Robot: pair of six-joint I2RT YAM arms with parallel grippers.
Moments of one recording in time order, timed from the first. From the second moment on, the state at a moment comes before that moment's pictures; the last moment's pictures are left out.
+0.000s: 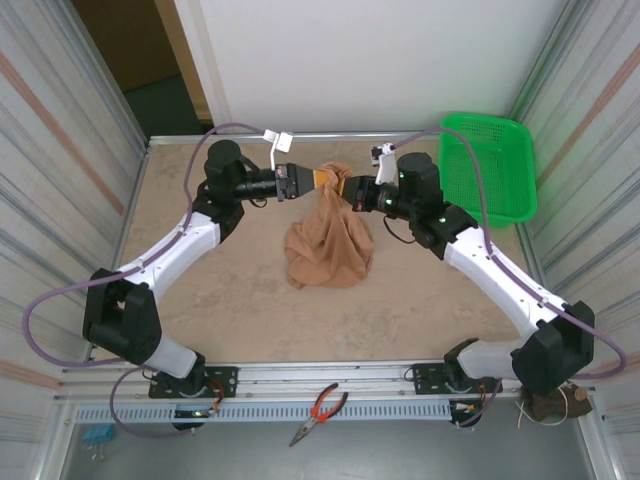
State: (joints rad) left arm -0.42 1.50 1.16 0.39 1.02 -0.79; right arm 0.53 1.27 1.15 -0.18 -0.35 0.60
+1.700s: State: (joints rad) left arm -0.56 1.56 1.30 -0.06 0.68 -0.42; right arm 0.42 1.19 1.02 0.20 -0.81 0.89
